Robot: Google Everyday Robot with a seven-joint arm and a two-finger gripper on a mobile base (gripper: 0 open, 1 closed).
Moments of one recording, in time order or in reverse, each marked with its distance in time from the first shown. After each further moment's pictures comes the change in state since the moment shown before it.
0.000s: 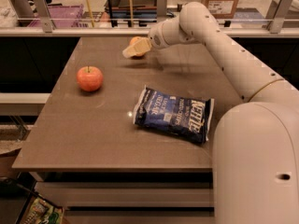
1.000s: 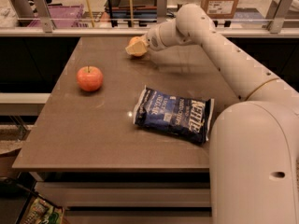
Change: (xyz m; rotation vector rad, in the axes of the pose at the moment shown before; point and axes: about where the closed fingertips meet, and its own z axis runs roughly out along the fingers) arm 0.008 0.004 0.011 -0.007 0.024 0.003
